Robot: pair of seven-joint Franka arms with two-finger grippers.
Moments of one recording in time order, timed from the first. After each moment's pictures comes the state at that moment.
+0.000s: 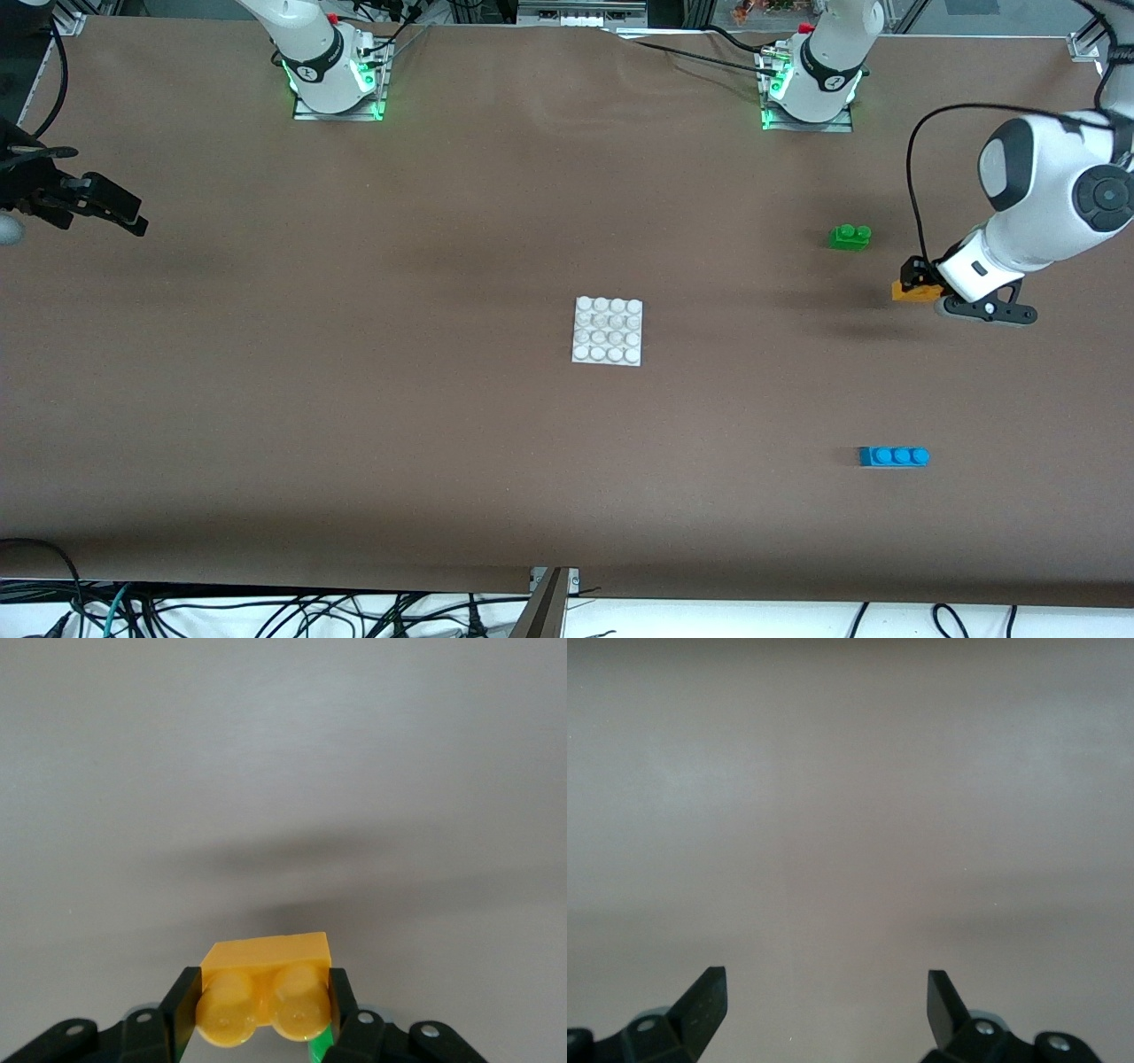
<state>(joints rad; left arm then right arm) 0.30 0.09 -0.22 -2.14 0.07 2.09 0.18 0.02 -0.02 -0.06 -1.69 -0.01 1.69 0.05</state>
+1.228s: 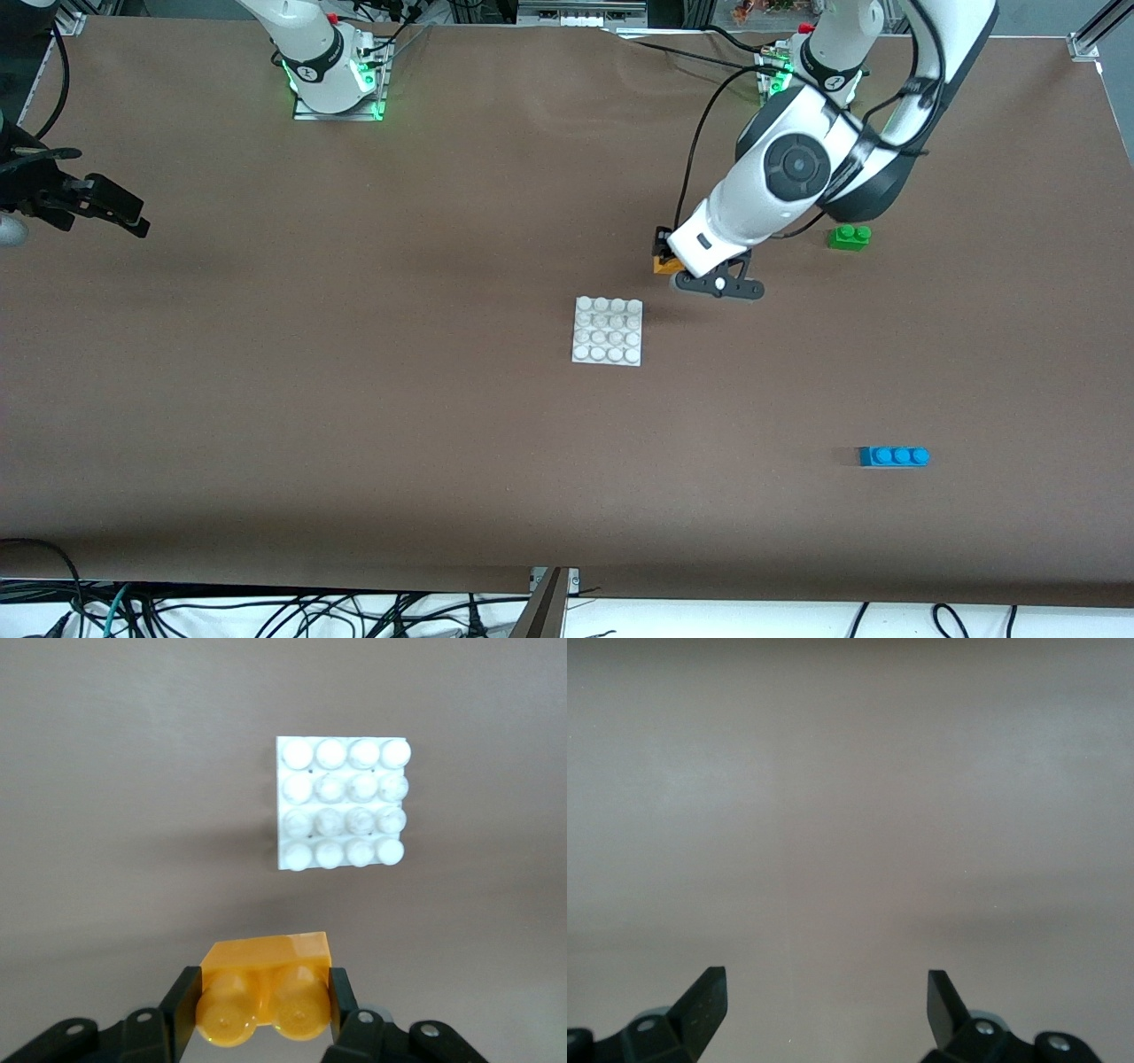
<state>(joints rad) 0.16 0.38 -0.75 -1.88 0.00 2.11 -0.49 0.02 -0.02 -0.06 -1.69 -0.01 1.69 0.05</state>
